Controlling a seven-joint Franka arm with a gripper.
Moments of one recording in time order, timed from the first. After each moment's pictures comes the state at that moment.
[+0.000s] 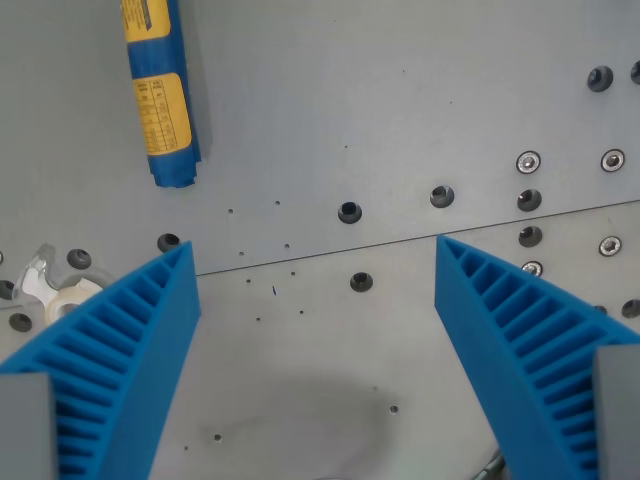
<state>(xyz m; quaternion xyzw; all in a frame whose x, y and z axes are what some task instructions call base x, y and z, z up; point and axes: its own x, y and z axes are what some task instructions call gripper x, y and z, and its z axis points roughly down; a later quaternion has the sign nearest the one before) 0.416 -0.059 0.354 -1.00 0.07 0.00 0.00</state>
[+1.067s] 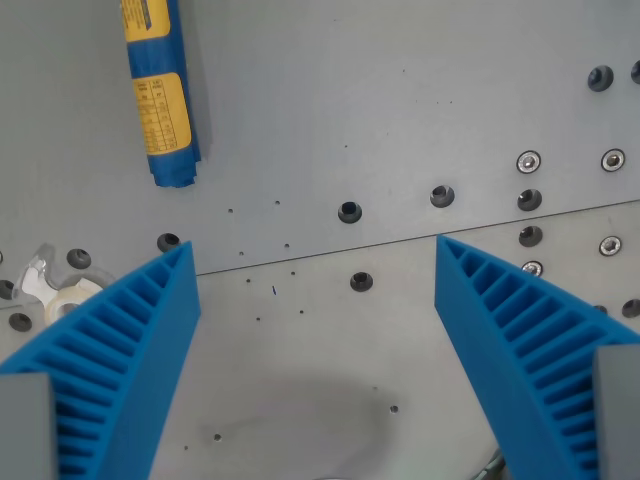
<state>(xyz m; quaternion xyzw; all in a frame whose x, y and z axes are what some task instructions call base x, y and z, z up) 0.416 -0.059 0.354 -1.00 0.07 0.00 0.00</state>
